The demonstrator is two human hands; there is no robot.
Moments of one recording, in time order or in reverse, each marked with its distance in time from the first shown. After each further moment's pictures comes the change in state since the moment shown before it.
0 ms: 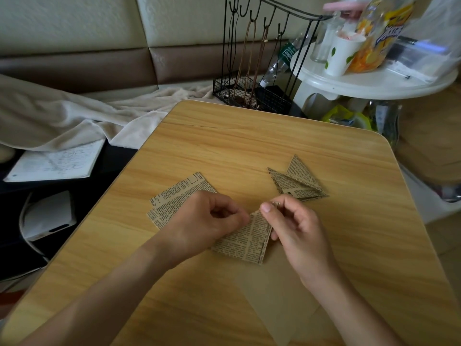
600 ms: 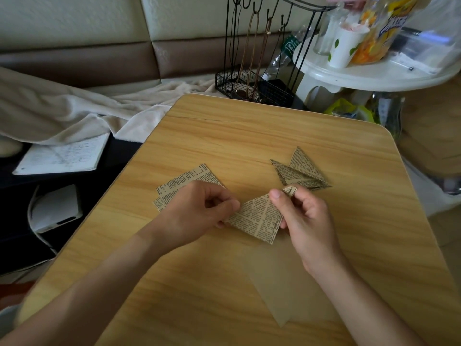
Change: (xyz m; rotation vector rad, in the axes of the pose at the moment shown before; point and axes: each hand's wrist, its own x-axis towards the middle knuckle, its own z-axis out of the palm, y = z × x) left_hand -0.006 -0.003 -0.013 0.111 0.057 0.022; right_hand 0.000 0.002 0.001 0.044 0.121 0.022
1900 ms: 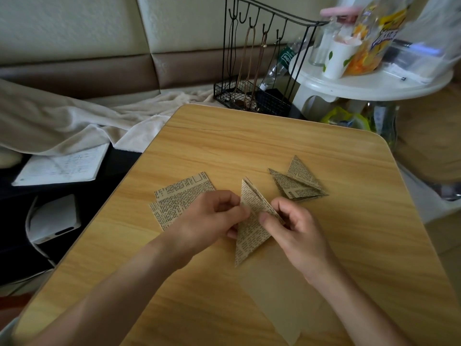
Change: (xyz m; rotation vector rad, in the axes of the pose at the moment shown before) left_hand 0.007 0.010 0.017 -0.323 -0.095 -0.129; right_hand 0.000 -0.002 -0.002 -0.153 -0.213 -0.028
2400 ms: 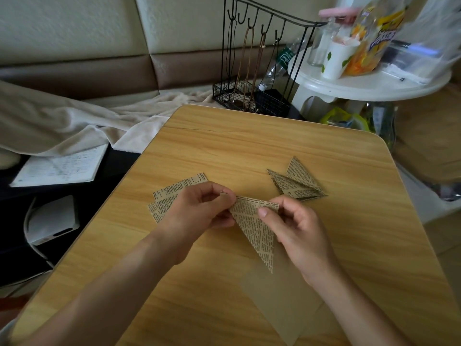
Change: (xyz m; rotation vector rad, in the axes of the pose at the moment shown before) left_hand 0.004 -0.002 -0.008 -0.230 0.185 -0.011; right_hand 0.000 0.003 -0.001 0.078 0.074 0.032
